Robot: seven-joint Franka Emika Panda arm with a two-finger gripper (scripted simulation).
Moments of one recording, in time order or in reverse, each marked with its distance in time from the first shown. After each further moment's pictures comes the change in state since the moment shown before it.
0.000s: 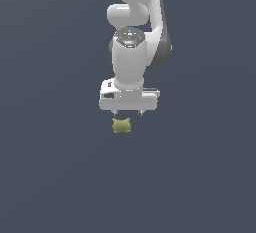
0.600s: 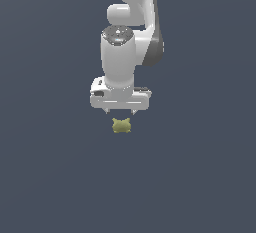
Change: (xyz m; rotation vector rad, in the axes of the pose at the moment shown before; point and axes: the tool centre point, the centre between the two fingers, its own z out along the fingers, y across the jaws) arm -0.002 0.030 -0.005 -0.013 -0.004 0.049
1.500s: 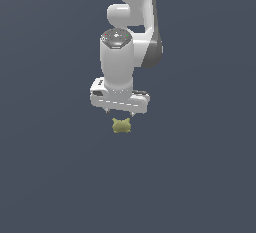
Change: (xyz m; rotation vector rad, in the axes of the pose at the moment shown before) arm -0.002 0.002 0.008 0.004 -0.006 0.137
